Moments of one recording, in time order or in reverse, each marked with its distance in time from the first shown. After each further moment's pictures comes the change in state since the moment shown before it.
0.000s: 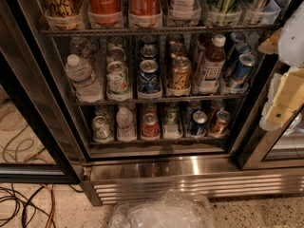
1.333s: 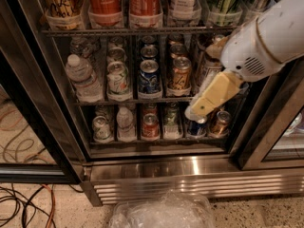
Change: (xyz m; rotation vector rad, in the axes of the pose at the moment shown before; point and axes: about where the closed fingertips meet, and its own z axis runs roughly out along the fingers) arm -0.108 0.000 0.040 -0.015 -0.424 0.118
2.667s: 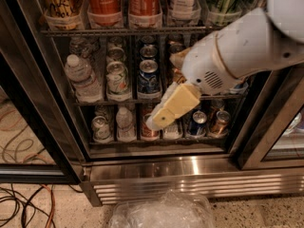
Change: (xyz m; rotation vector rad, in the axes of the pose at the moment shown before) arm -0.049 0.042 0.043 -0.084 -0.145 -0.016
